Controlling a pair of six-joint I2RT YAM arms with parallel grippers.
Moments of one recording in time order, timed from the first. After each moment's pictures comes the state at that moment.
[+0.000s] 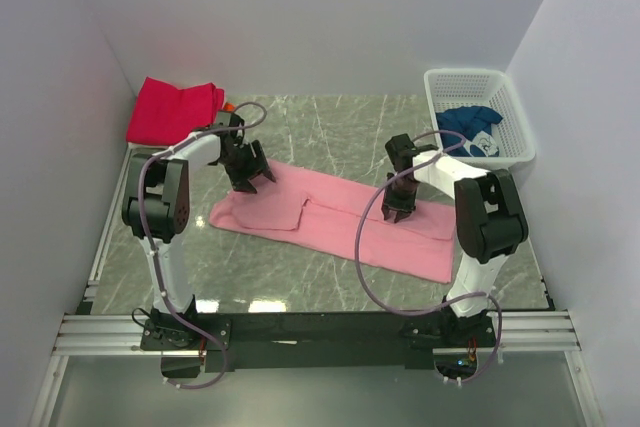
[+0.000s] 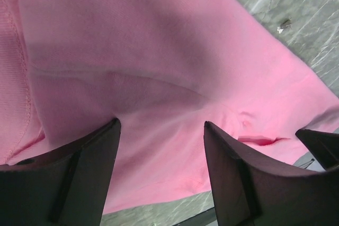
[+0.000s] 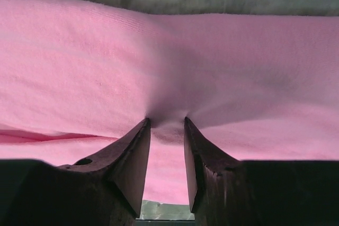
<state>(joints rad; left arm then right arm) -0.18 2.01 1.41 -0.60 0.35 -0.59 0.28 1.83 1.18 -0.77 -0.01 0.55</state>
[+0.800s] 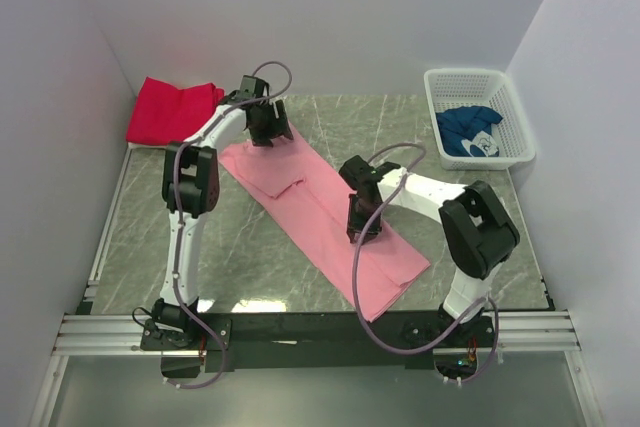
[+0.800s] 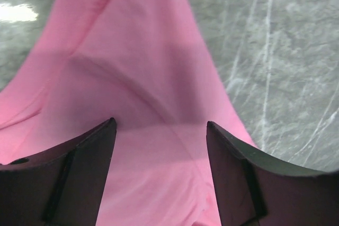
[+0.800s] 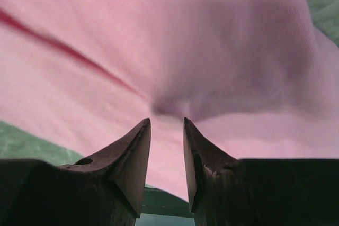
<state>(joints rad) -0.24 2.41 2.08 -0.62 0.23 -0.49 0.61 1.77 1.13 -0.79 -0.04 0.76</state>
